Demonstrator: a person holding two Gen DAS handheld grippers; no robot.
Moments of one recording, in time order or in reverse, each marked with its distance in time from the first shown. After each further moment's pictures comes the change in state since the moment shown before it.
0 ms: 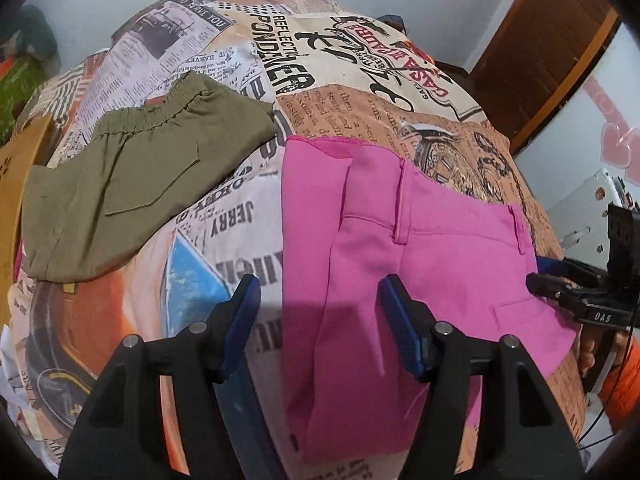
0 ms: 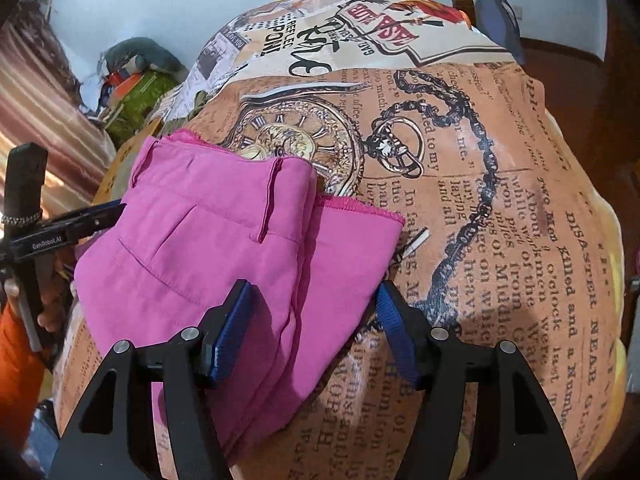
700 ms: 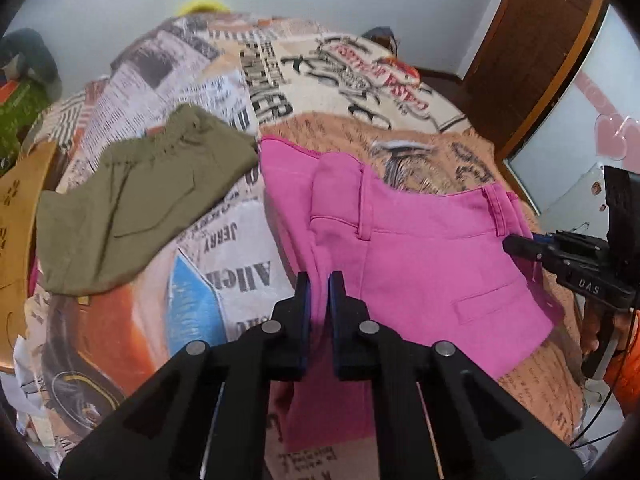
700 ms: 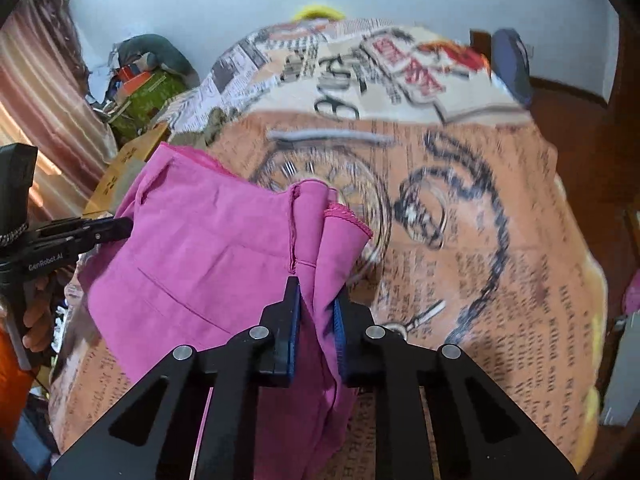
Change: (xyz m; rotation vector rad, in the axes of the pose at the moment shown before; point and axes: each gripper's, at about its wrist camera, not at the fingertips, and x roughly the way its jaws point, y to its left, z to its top) left arm -0.033 -0.026 0.002 0.058 -0.070 0.028; right arm -0.023 0.037 0.029 -0.128 -0.083 -0.058
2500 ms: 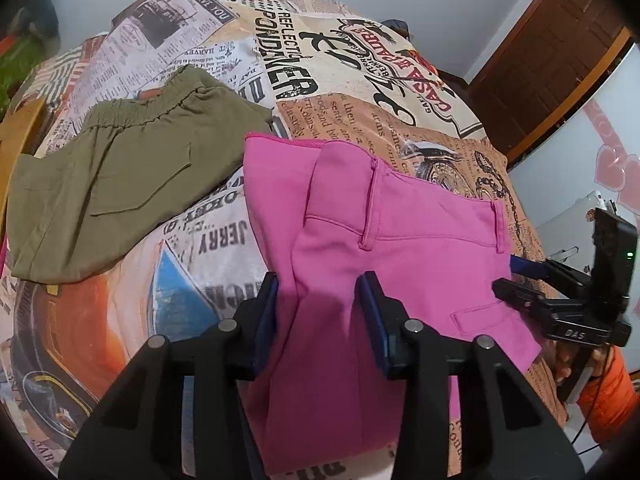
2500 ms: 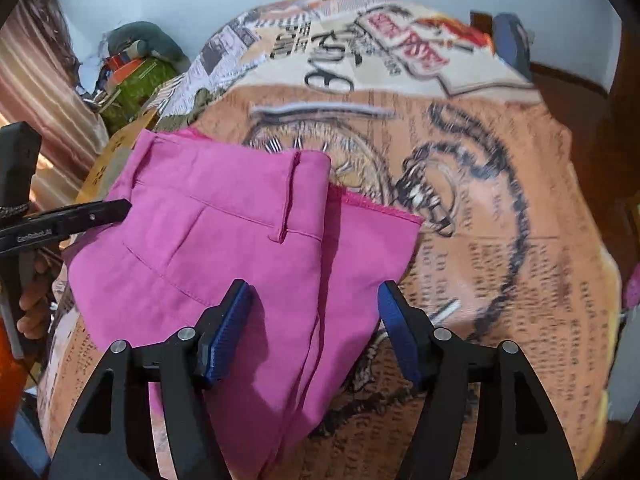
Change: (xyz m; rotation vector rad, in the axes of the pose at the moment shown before) left arm 0.042 0.033 0.010 -0.124 0.080 -0.081; right arm 0.041 -0.015 -0.006 0.018 0.098 0.009
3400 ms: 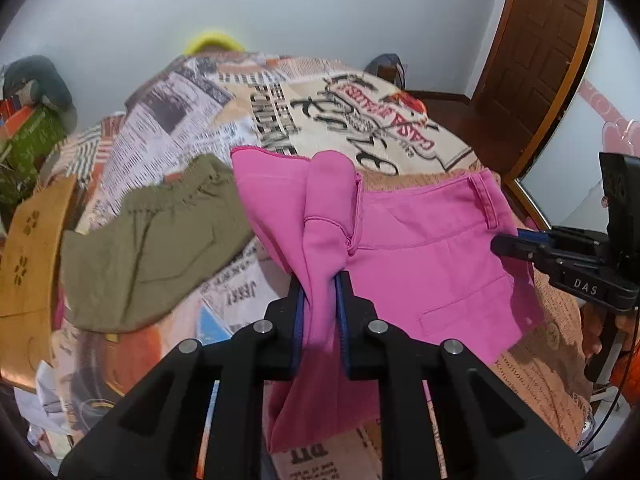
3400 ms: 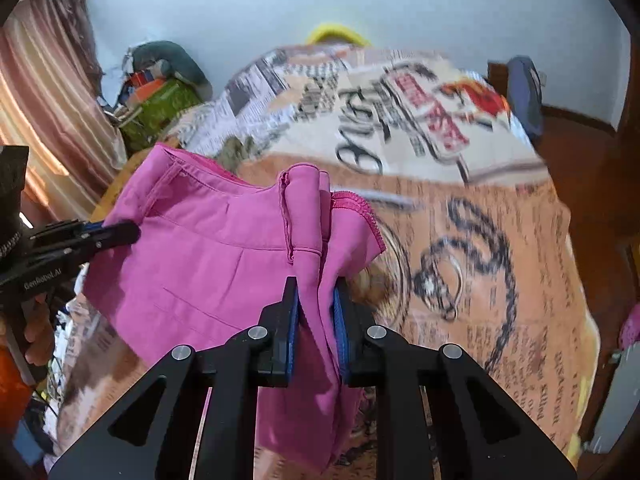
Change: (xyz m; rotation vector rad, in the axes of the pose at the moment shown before) left arm -0.064 -0.044 0.009 0.153 -0.193 0.149; right arm -0.045 0.034 0.045 -0.080 -0.151 0.011
